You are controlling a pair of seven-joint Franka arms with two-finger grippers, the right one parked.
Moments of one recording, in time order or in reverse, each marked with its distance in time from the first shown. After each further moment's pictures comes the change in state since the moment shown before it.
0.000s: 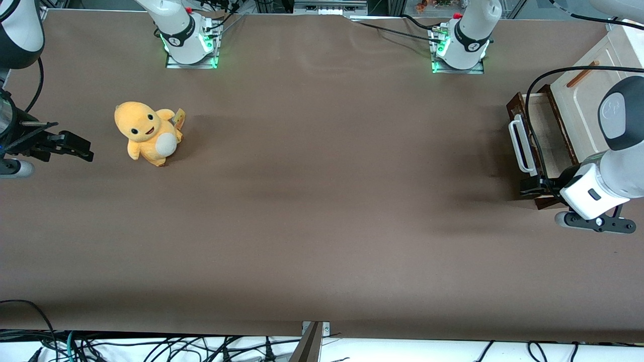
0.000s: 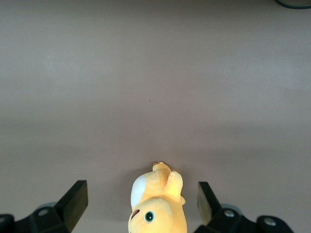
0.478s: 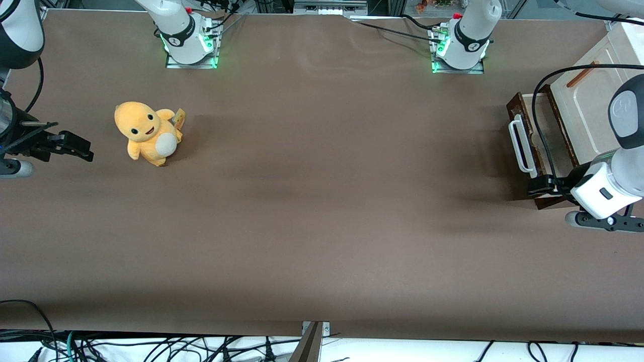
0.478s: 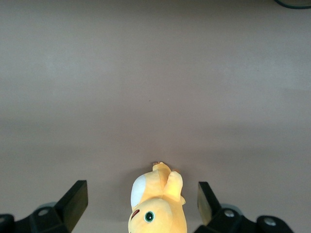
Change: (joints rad) arm 0.022 -0.008 0.000 0.000 0.000 0.000 -0.009
